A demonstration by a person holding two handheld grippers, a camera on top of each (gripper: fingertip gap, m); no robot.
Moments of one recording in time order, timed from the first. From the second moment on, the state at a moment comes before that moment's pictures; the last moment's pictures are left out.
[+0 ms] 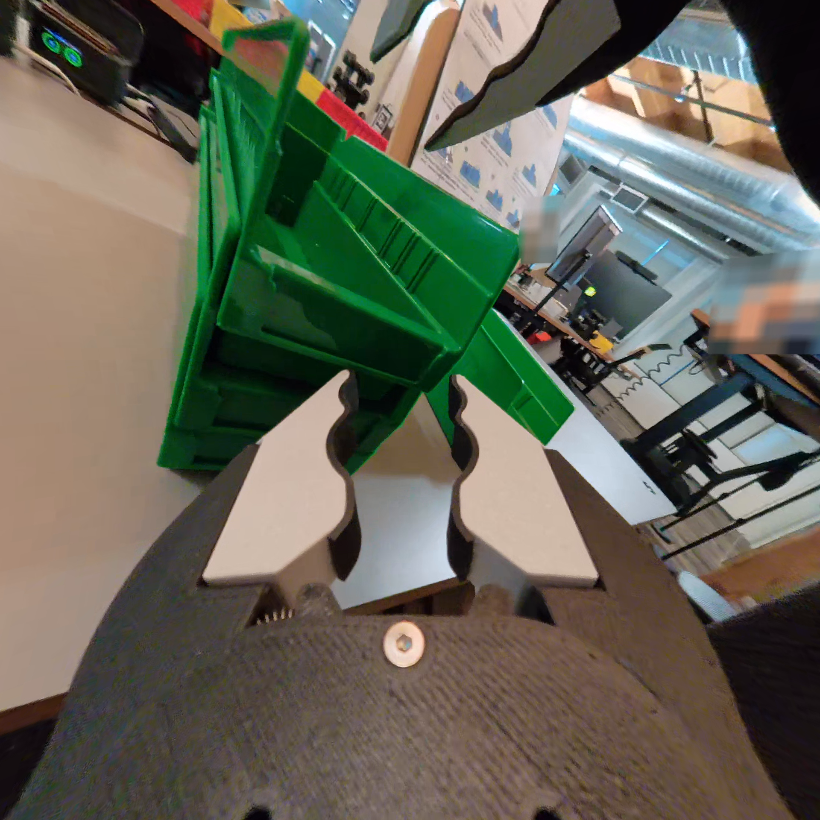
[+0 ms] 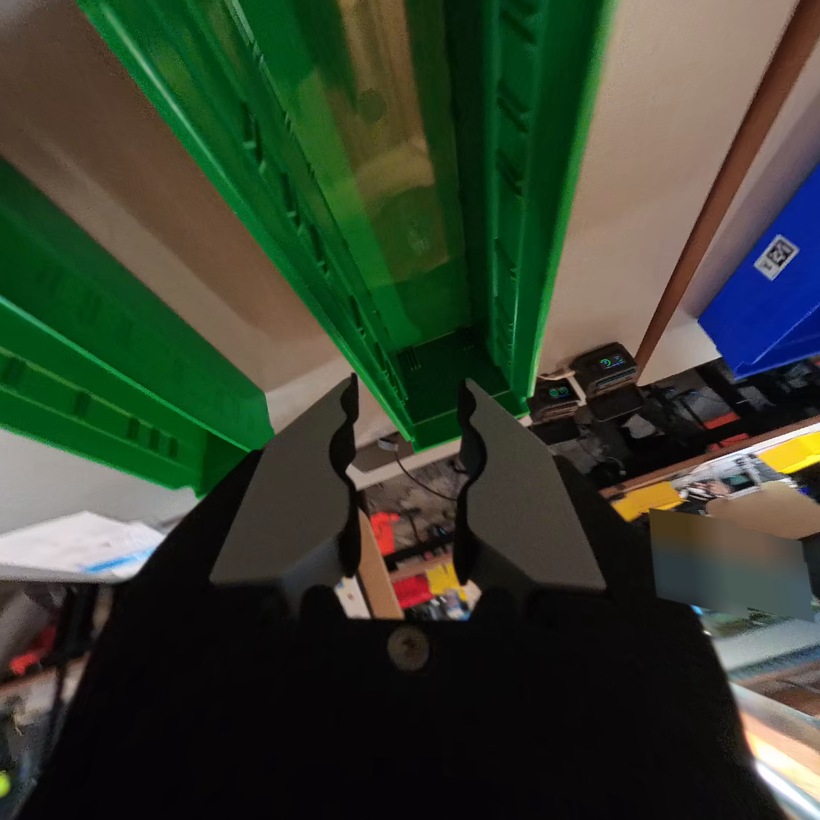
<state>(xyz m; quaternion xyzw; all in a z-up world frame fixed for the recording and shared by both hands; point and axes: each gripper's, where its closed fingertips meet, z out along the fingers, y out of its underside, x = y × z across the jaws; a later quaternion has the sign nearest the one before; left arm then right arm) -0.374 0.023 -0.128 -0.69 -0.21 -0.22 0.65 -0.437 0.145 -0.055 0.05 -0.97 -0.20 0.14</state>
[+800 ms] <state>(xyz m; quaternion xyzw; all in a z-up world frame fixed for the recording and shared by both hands) -0.384 0.026 -0.130 -0.70 -0.20 -0.19 0.66 -0.427 0.151 -0.093 0.05 -0.98 -0.13 0.15</state>
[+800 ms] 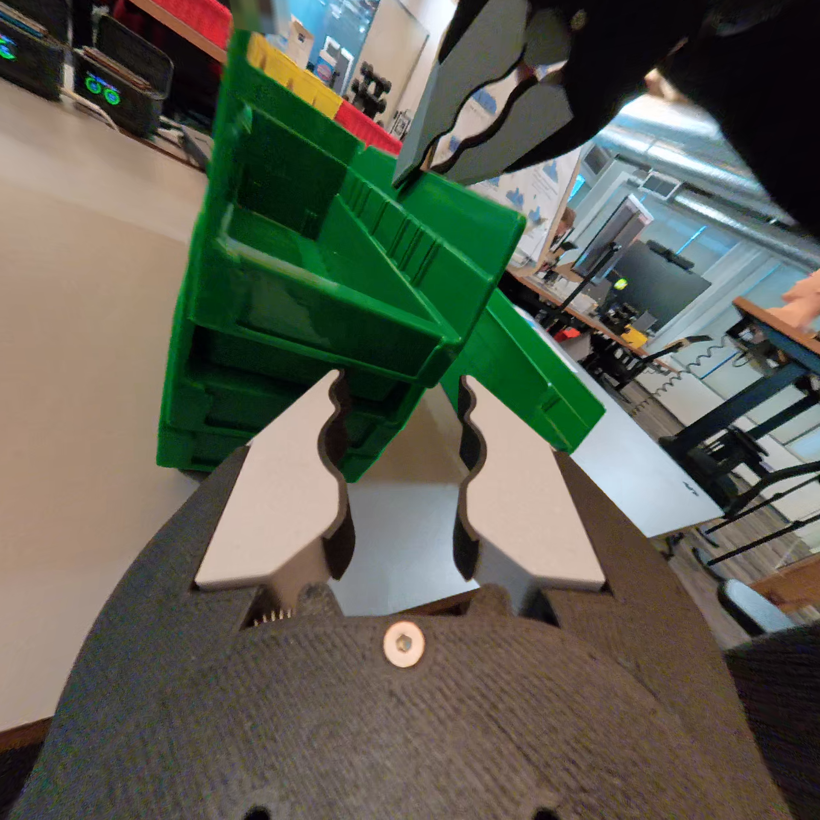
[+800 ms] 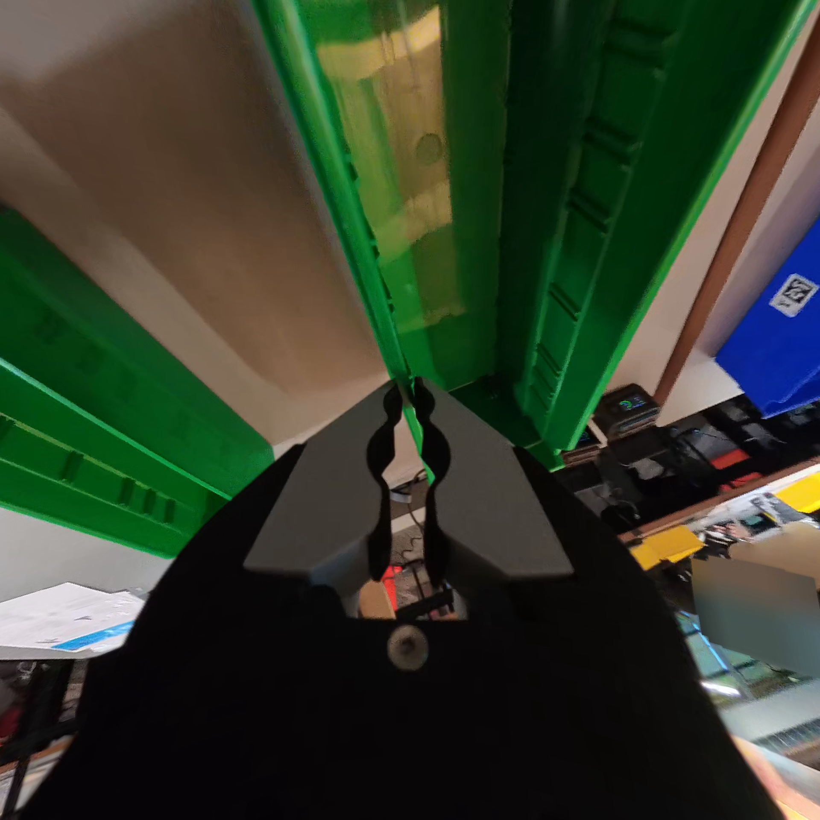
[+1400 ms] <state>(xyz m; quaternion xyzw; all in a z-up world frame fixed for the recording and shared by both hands) -0.368 0.041 -0.148 -0.74 -0.18 -0.19 0.62 -0.419 0.144 -0.018 0.07 -0.95 -0.14 0.27</state>
